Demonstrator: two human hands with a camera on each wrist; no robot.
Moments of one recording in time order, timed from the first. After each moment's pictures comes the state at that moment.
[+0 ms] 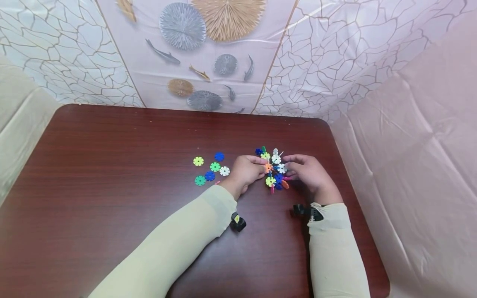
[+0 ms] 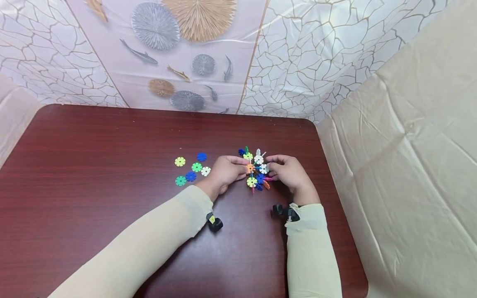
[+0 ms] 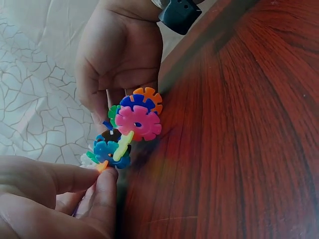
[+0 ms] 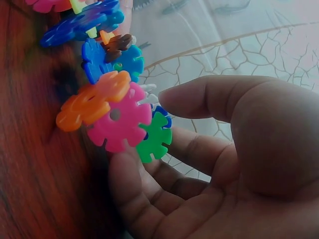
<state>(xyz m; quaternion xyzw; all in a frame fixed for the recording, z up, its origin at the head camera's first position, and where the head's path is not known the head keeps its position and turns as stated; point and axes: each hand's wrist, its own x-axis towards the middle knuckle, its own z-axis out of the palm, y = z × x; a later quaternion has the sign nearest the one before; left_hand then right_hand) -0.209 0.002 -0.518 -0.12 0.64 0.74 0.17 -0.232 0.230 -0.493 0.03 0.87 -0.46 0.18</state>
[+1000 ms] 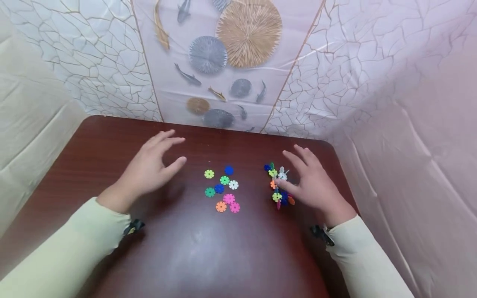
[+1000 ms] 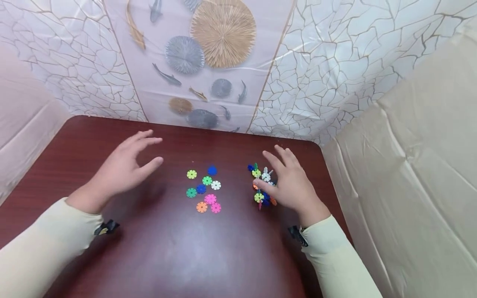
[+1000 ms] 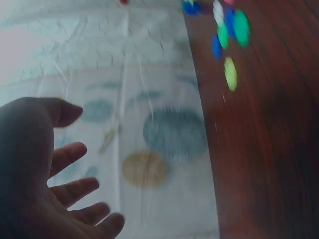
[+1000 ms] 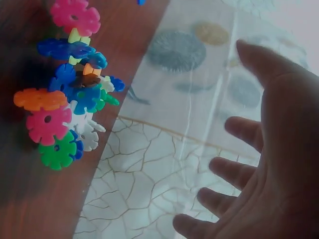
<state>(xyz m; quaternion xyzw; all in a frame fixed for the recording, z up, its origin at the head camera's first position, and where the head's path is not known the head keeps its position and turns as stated) -0.172 -0.259 -0.455 0.10 0.94 0.32 -0.11 -0.228 0.211 -0.445 -0.23 0.96 -0.13 -0.03</state>
